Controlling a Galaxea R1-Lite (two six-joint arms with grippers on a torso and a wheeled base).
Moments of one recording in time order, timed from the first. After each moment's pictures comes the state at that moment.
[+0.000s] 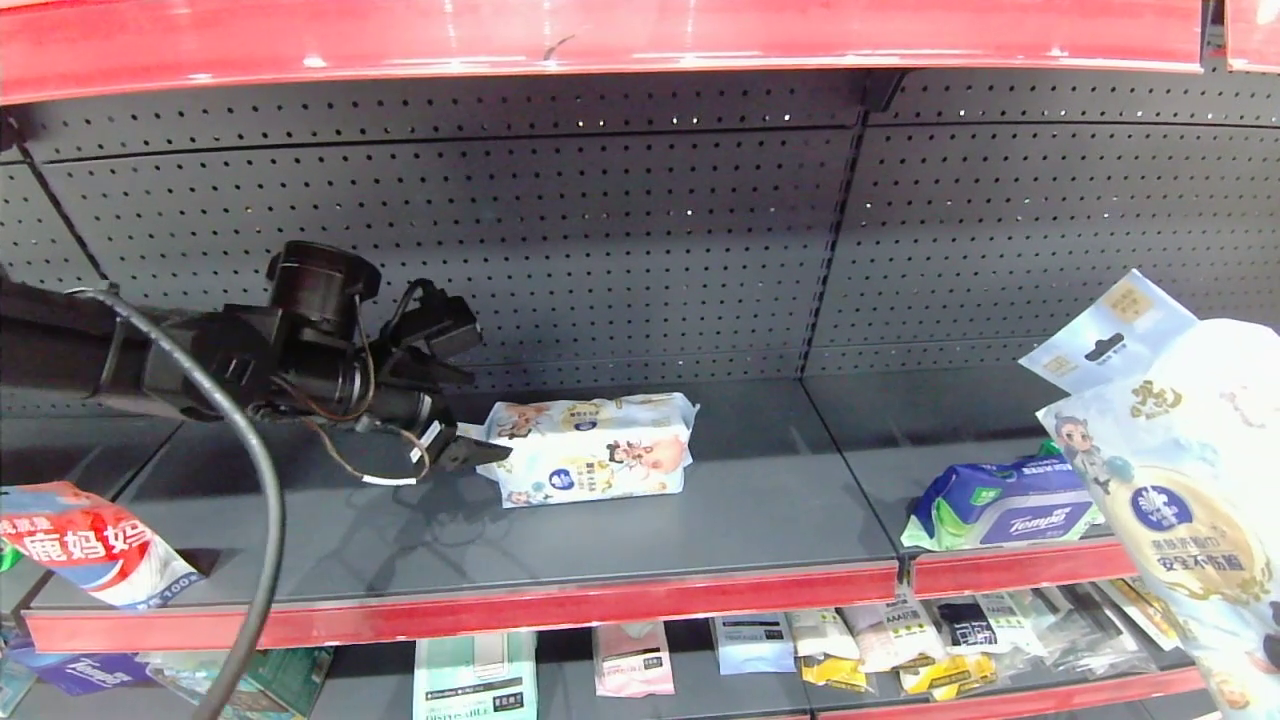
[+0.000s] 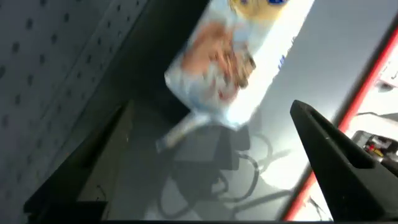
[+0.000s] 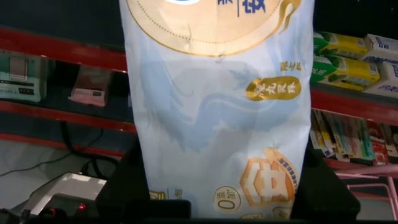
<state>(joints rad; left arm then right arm) -0.19 1.93 -1.20 0.03 -0.44 0.73 -0.16 0.61 -0.47 0.26 0.22 -0.32</state>
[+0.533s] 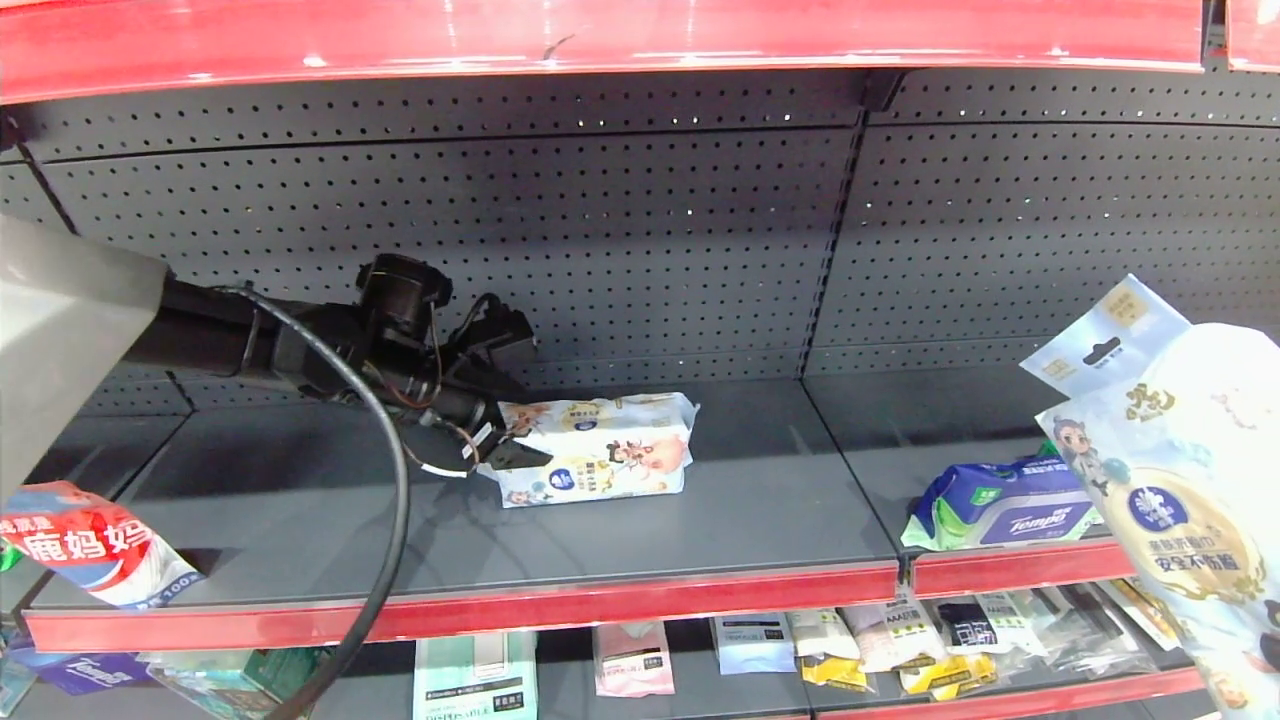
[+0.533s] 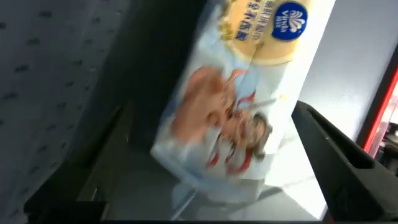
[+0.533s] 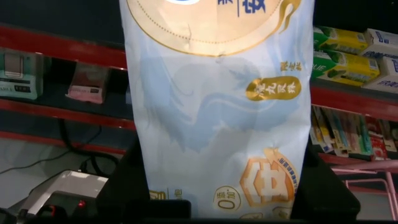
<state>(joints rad) -0.25 2.11 -1.40 0.13 -0.47 0.78 -0.16 0.63 -0.47 0.26 0.20 -0.32</state>
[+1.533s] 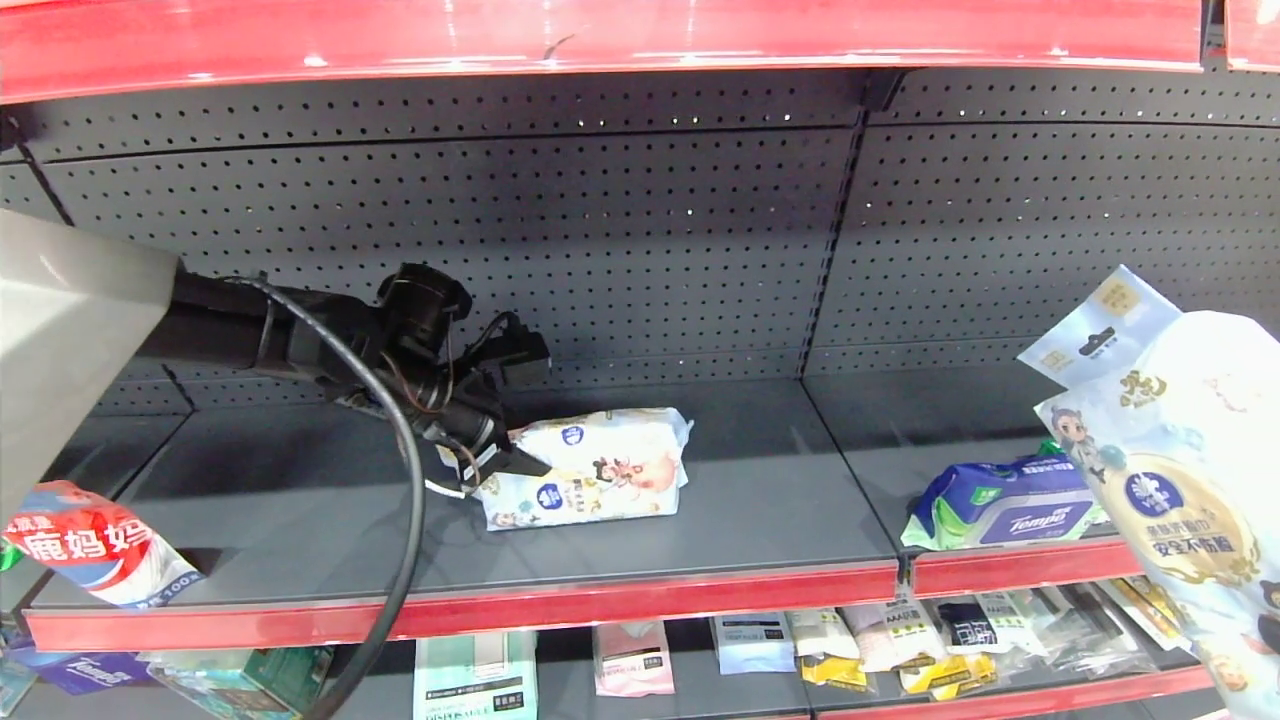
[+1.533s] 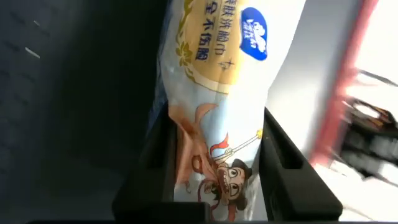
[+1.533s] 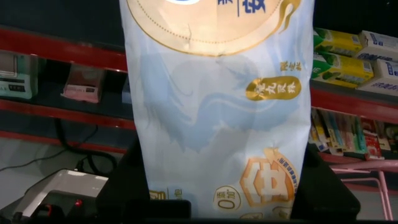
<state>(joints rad) -0.27 2.10 -1.45 0.34 -0.49 0.82 -0.16 0.67 -0.50 0.25 0.19 -0.33</state>
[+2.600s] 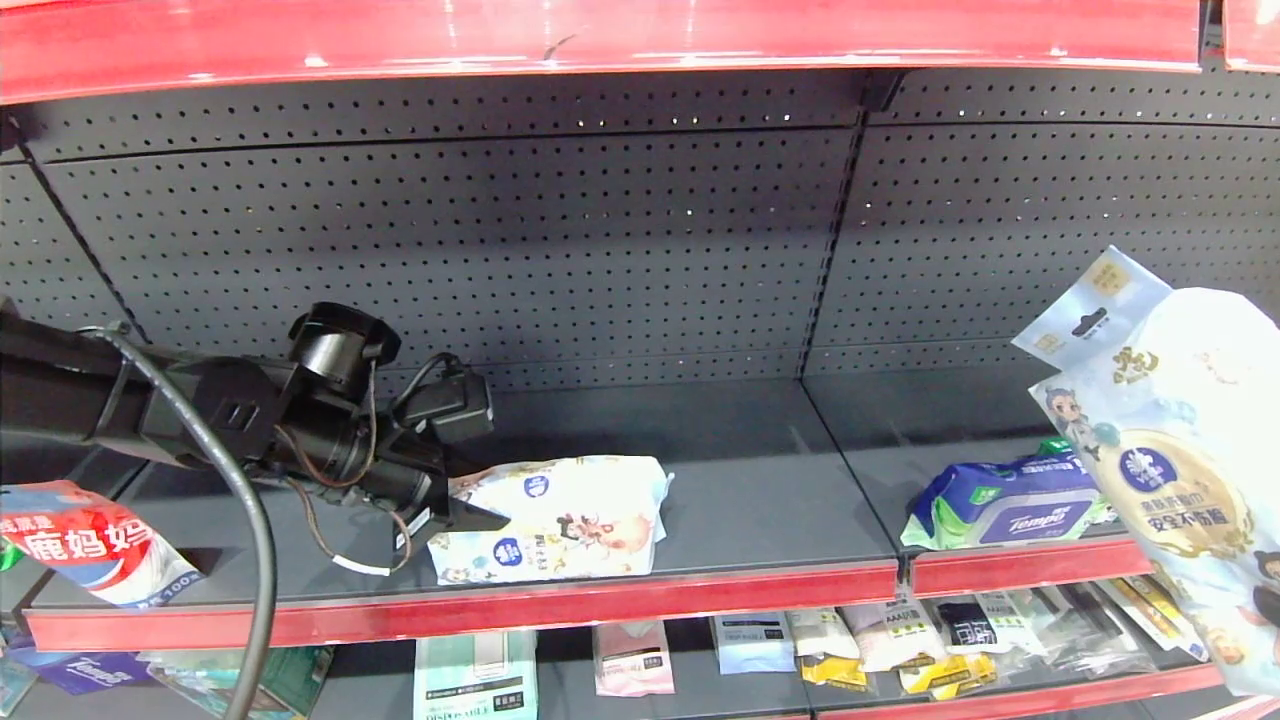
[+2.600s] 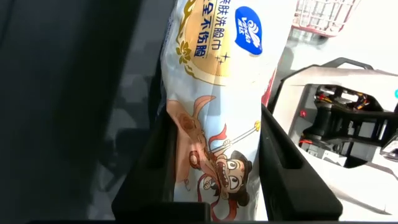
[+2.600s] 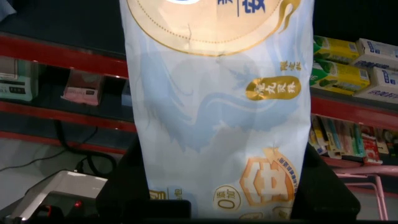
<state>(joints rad) -0.23 1.89 -1.05 0.14 -0.57 0.90 -0.16 0.73 -0.54 0.25 0.19 -0.33</state>
